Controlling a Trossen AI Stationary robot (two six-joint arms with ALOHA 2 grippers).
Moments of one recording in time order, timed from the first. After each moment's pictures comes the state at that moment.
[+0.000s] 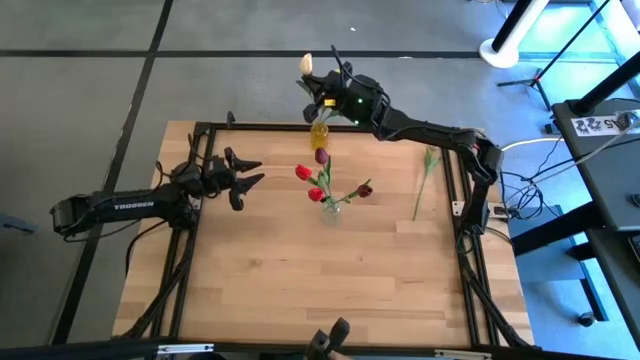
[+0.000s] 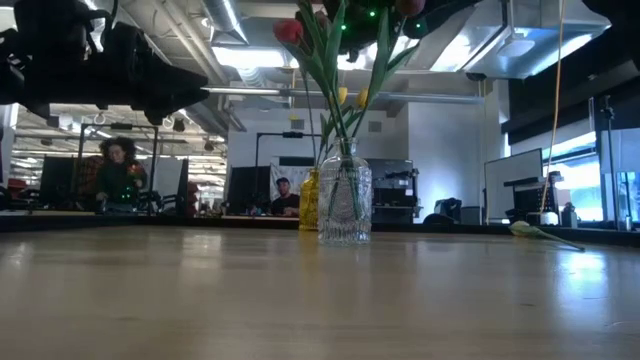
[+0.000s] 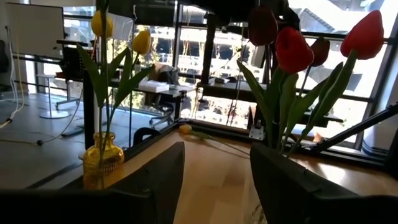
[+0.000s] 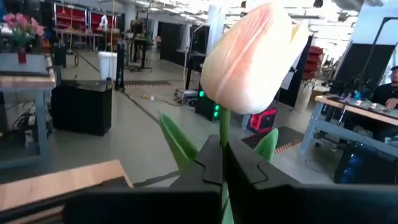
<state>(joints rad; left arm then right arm) 0.44 0.61 0.03 0.69 0.11 -0.12 -0.43 1.87 1.65 0.30 0.19 -0.17</state>
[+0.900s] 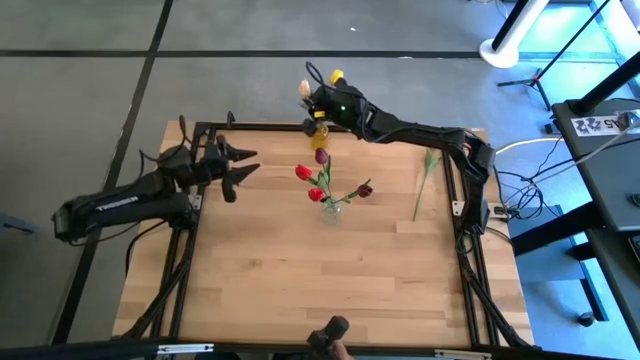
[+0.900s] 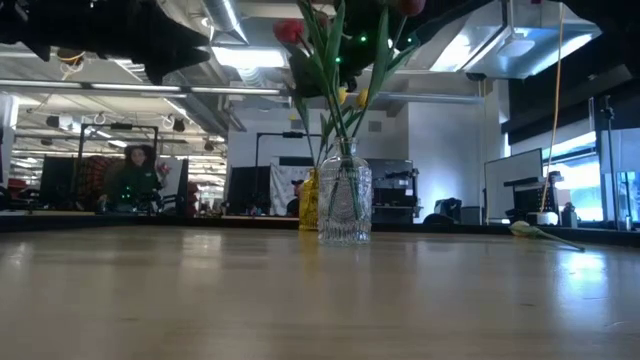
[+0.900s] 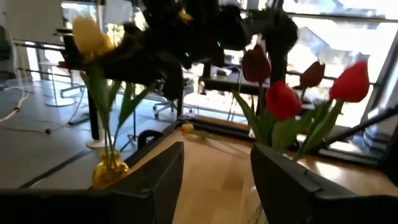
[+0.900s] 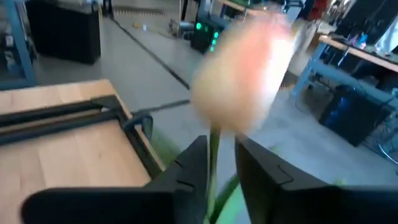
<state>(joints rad) 0.44 0.48 0.36 0.15 0.11 -0.09 -0.42 1.94 1.65 0.07 0.26 -0.16</state>
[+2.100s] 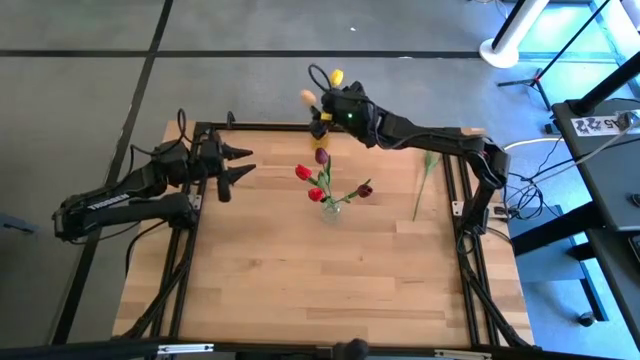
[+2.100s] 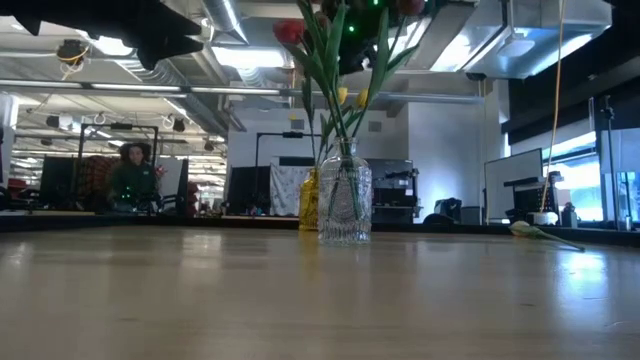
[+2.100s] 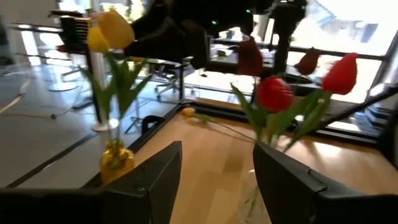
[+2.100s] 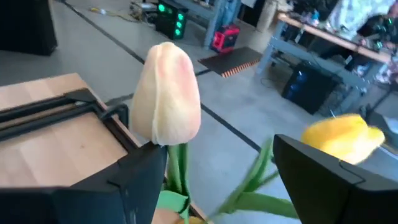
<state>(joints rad) 0.42 0.47 0.50 -0.12 0.09 -0.05 -0.33 1.81 1.65 -0.14 0.51 -0.07</state>
